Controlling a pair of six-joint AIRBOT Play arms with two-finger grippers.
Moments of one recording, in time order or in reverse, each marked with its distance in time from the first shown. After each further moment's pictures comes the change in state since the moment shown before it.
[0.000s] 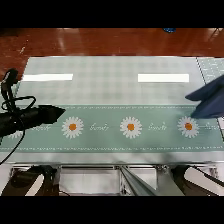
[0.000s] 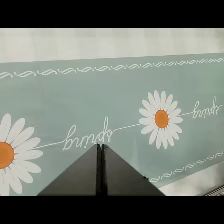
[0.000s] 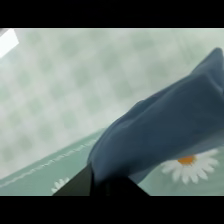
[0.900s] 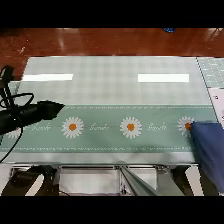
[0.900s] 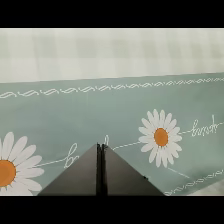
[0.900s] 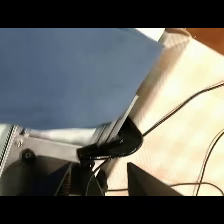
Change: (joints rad) left arm 0.000 -0.010 0.000 0.000 0.075 -0.002; right arm -0.349 0.439 -0.980 -0.752 -0.021 -0.060
